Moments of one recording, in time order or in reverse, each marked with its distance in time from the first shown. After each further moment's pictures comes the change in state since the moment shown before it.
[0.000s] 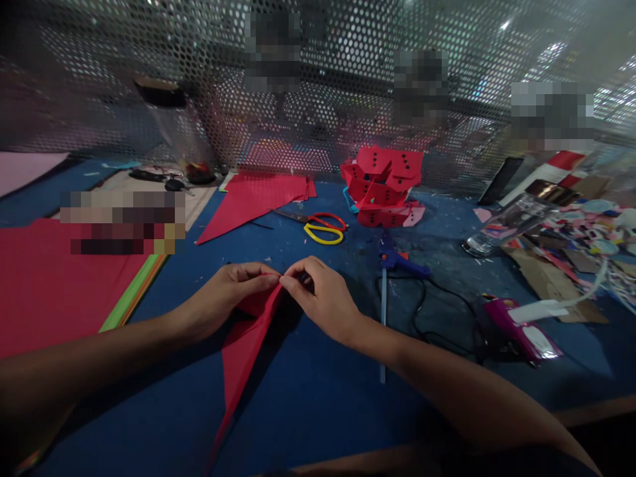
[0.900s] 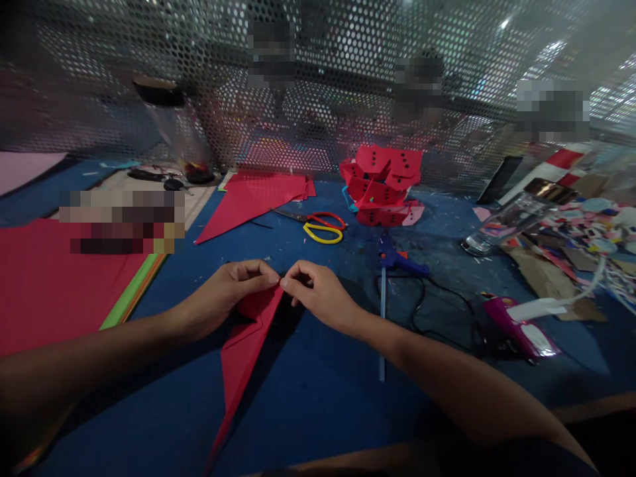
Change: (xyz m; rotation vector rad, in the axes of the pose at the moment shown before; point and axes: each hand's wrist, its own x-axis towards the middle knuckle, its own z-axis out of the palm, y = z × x) left_hand 0.001 0.002 0.000 0.010 -0.021 0.044; right_hand 0.009 0.004 0.000 0.327 -0.200 0.204
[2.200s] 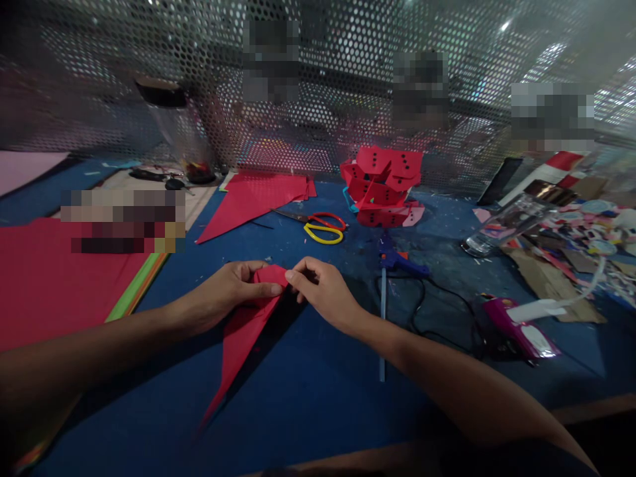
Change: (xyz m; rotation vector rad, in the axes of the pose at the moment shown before) left_hand 0.002 0.000 -0.004 -0.003 -0.053 -0.100; right_hand 0.000 0.001 -0.002 0.030 0.093 -0.002
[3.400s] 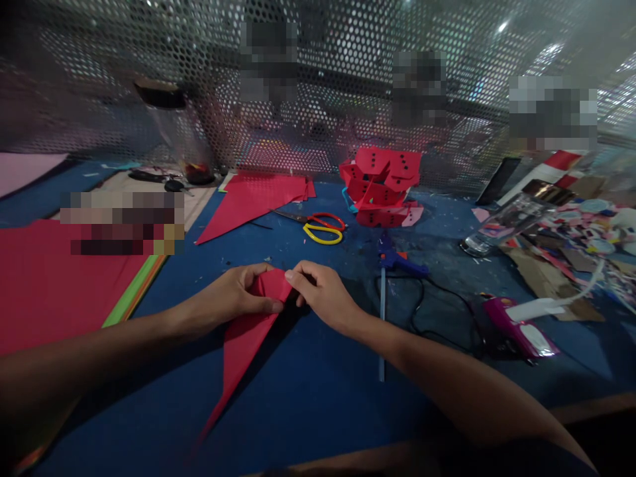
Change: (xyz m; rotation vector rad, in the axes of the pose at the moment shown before) left_hand -0.005 0.005 0.004 0.200 -0.056 0.014; right_hand -0.002 -0.002 0.001 -0.067 -0.033 0.009
